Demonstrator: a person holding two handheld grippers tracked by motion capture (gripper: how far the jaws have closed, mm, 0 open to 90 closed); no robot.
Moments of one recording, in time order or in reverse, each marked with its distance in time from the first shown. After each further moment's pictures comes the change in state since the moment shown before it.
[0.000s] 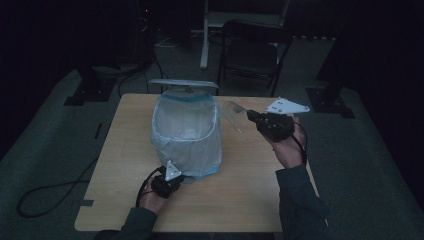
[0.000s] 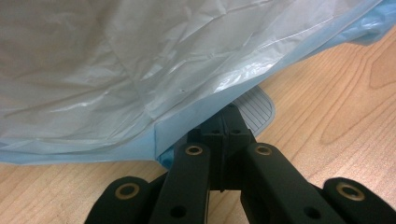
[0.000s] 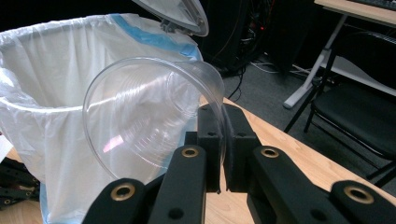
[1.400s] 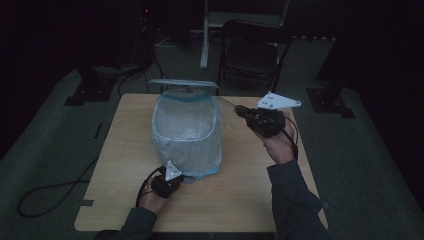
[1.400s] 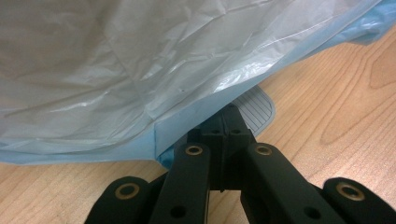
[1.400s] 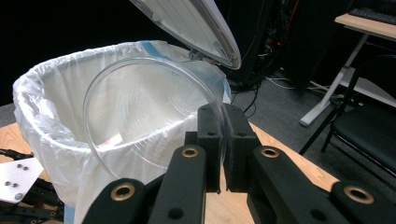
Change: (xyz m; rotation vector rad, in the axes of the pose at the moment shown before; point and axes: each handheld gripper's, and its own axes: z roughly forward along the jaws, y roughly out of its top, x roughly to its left) left arm 0.000 0.000 0.000 -0.001 0.000 -0.001; right arm 0.016 0.023 0.010 -0.048 0.067 -0.017
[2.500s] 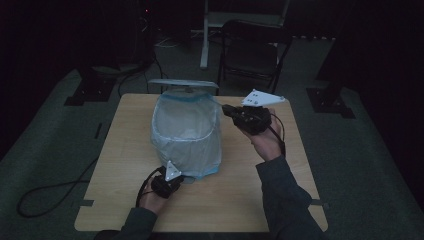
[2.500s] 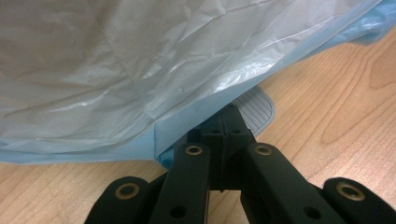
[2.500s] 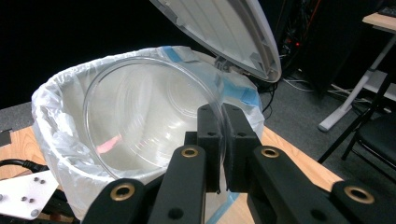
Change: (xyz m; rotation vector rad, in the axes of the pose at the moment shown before) left arm 0.000 0.000 0.000 -0.002 0.003 0.002; right arm 0.015 0.011 0.026 0.008 0.064 -0.008
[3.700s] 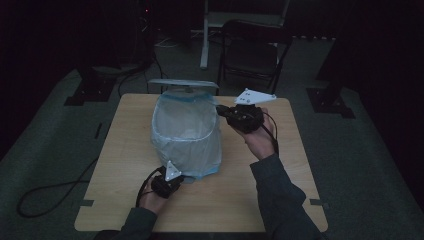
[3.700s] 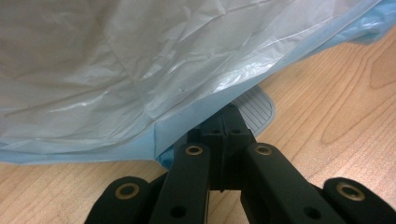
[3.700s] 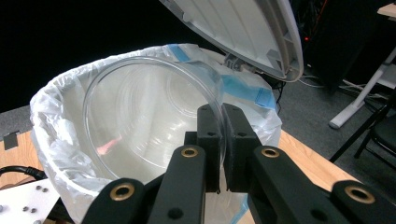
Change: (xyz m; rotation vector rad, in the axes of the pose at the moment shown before) left arm 0.000 0.000 0.000 0.001 -0.001 0.003; right arm 0.003 0.001 0.018 0.013 0.026 0.021
